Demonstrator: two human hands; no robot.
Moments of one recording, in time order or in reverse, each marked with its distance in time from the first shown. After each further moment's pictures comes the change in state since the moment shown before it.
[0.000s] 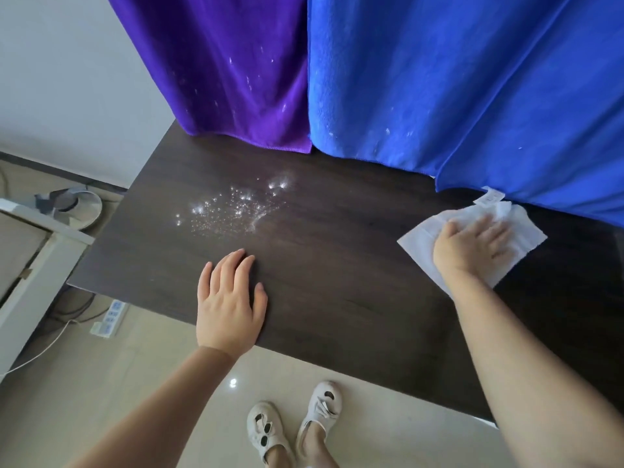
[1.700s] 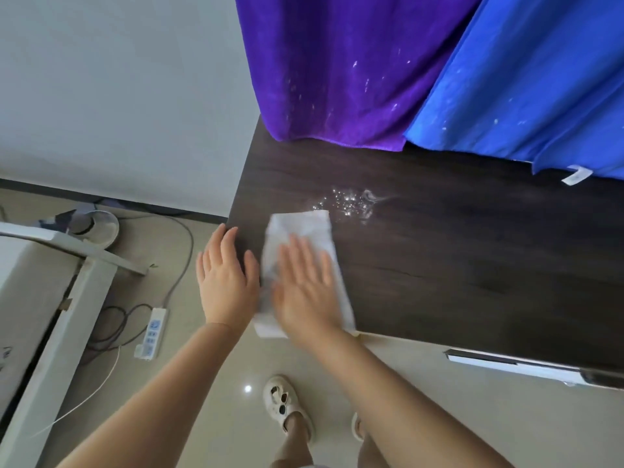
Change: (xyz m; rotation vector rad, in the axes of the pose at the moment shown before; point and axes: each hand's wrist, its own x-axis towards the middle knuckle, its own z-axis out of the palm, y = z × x) left_hand 0.065 -0.179 -0.049 -0.362 -0.049 -0.147; right_hand -0.307 -0.228 0.113 -0.119 0.065 -0.891
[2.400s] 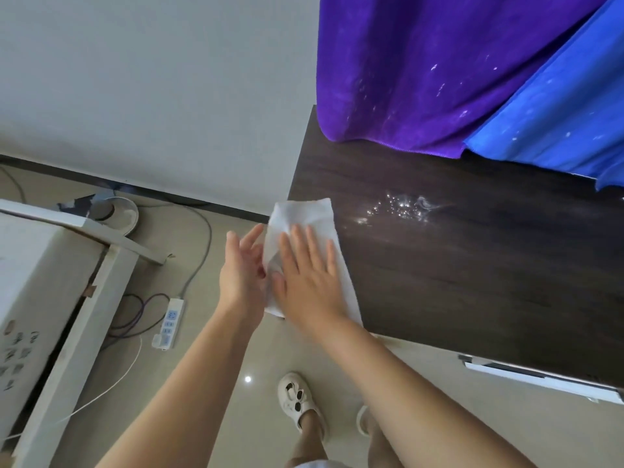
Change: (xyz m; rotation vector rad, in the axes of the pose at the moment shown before) left_hand 0.034 -0.028 -0.049 -1.247 -0.245 -0.798; right_hand 0.039 -0.071 -0.002 -0.018 -0.061 -0.019
